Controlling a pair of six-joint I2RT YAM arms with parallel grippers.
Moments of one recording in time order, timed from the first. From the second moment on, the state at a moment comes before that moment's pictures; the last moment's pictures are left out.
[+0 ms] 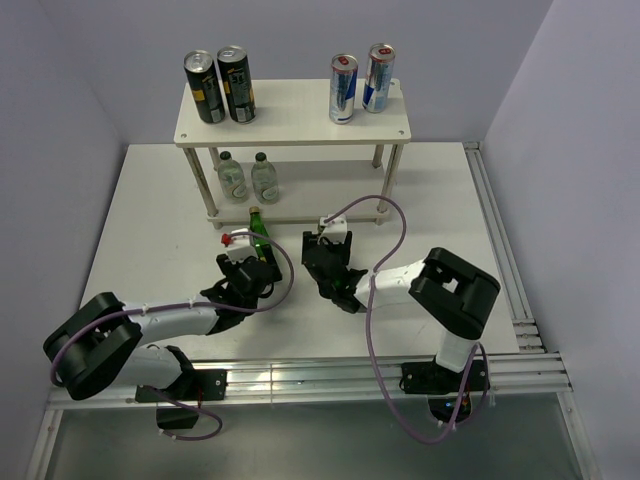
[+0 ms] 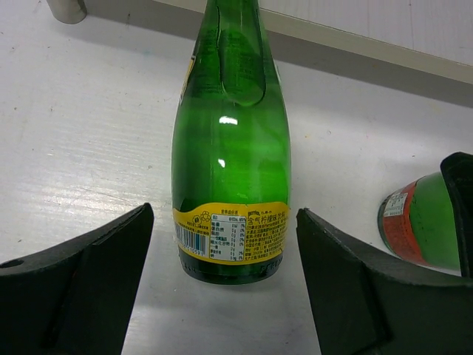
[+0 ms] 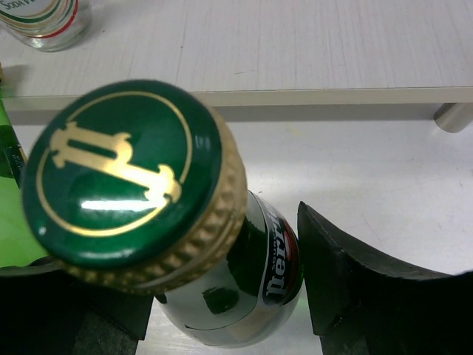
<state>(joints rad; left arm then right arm) -0.85 1.31 0.42 0.32 -0.77 -0.69 0.97 1.75 0.75 0.56 0.88 0.44</state>
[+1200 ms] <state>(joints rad) -0.85 1.27 0.39 0.33 -0.77 -0.69 0.63 1.70 1.11 0.34 0.81 0.33</state>
